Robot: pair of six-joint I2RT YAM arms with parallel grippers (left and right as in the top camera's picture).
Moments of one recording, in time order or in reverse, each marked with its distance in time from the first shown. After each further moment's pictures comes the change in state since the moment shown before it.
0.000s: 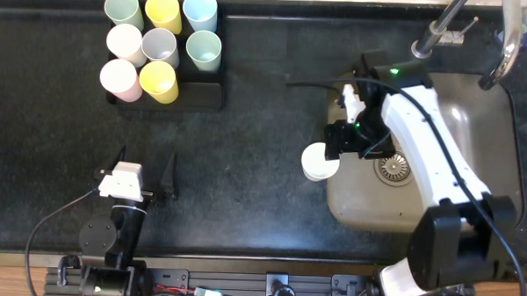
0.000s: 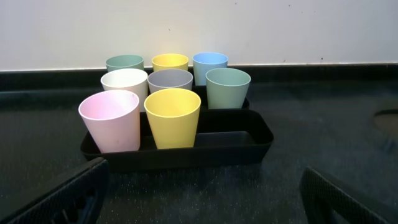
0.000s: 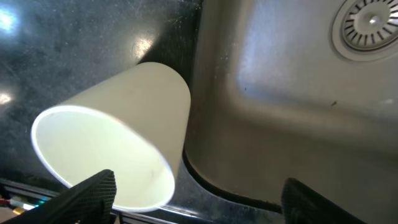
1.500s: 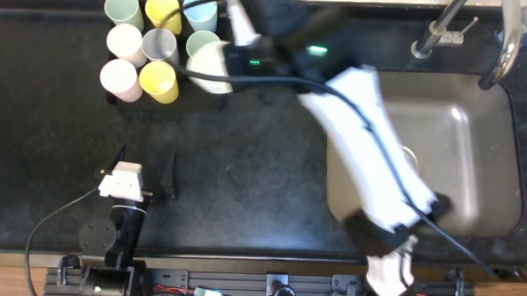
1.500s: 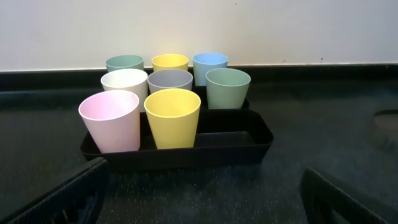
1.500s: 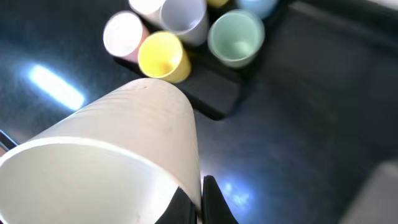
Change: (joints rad) left arm 0.000 0.000 0.000 0.000 0.000 0.000; right arm 0.465 0.328 1.134 -0.100 0.040 0.209
